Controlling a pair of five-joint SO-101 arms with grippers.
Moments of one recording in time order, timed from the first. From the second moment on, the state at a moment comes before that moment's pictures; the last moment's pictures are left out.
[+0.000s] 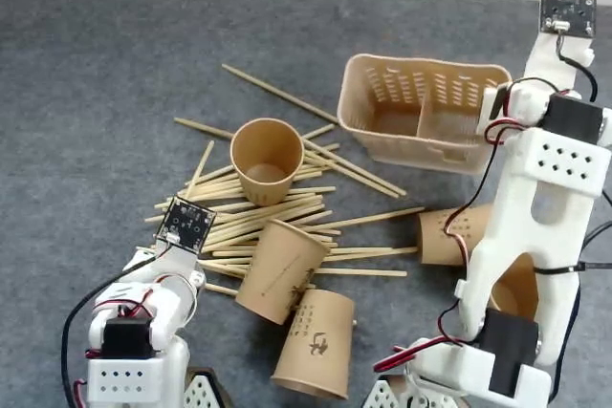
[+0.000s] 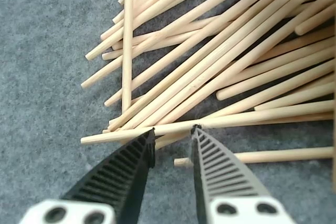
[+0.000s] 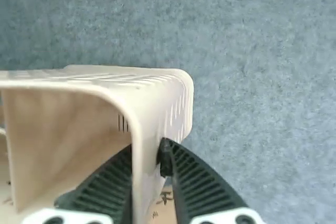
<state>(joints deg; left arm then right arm) -6.7 -102.6 94.2 73.2 -17.8 11.8 -9.3 -7.5 77.8 11.0</state>
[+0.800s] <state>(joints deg) -6.7 -102.6 94.2 73.2 -17.8 11.6 -9.3 -10.1 79.8 11.6</state>
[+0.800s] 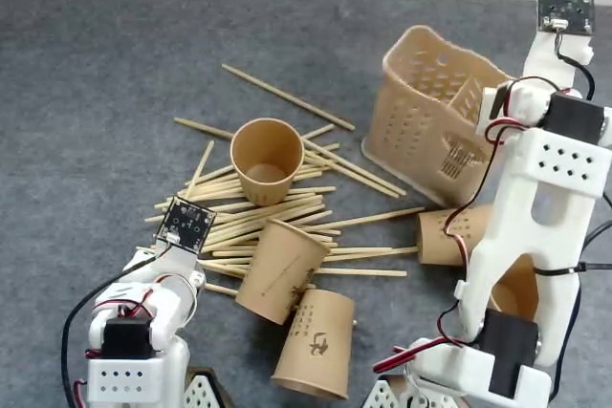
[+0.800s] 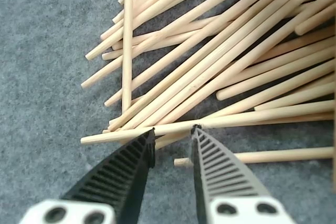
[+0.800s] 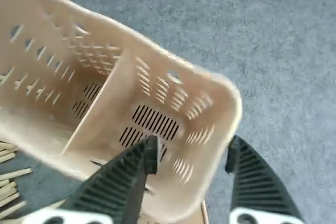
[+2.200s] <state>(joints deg) -6.7 -102.6 94.2 73.2 -17.8 14.2 -35.8 31.8 90.4 12.4</state>
